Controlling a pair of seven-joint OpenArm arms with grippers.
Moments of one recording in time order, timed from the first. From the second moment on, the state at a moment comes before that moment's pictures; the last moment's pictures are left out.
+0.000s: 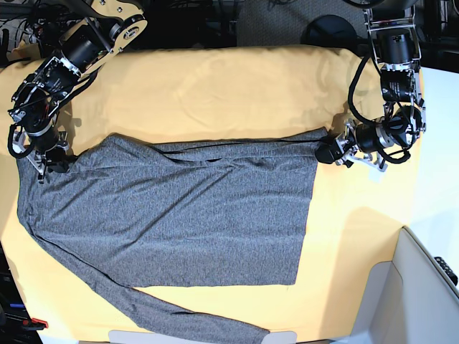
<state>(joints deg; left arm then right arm) -5.7 -20.3 -13.1 70.1 -63.2 -0.5 67.9 13.9 2.1 52.7 79.5 47.9 -13.0 -53.8</state>
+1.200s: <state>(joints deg) -7.5 -20.5 -13.3 70.1 -61.7 0.0 72.0 10.9 2.8 54.1 73.8 54.1 1.7 -55.1</state>
